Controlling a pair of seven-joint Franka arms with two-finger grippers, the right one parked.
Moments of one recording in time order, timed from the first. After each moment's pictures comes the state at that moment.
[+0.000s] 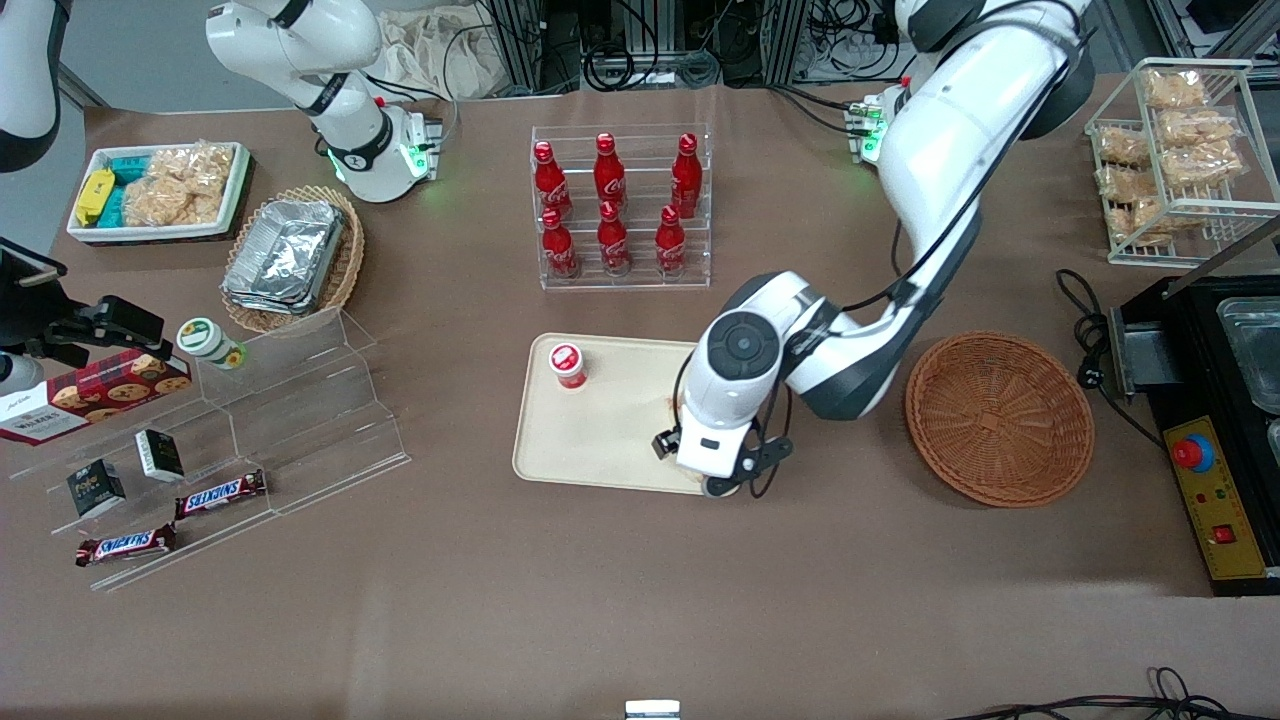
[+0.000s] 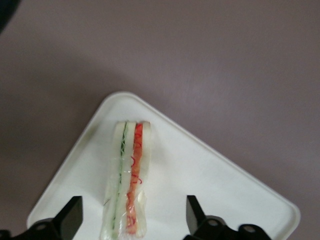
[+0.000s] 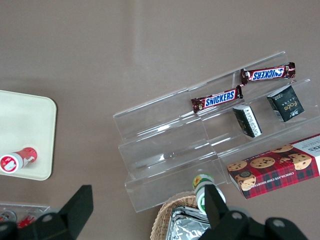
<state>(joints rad) -0.23 0.77 -0.54 -1.27 0.38 2.04 -1.32</state>
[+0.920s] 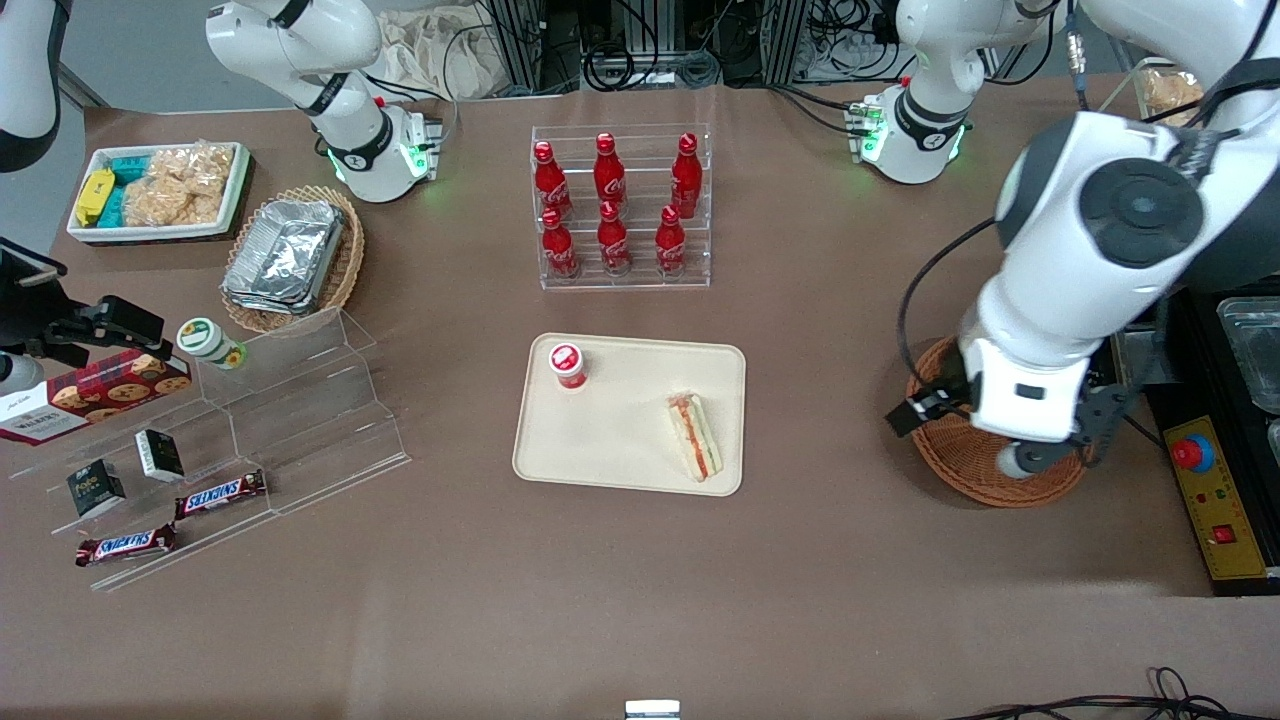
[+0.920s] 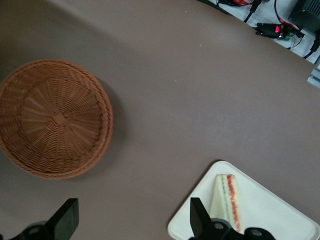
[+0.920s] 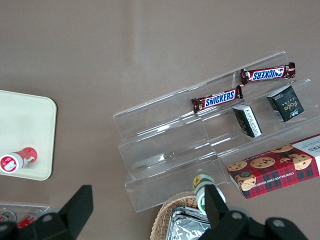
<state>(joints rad) 0.06 0.35 -0.44 -1.34 0.20 1.71 -0.86</state>
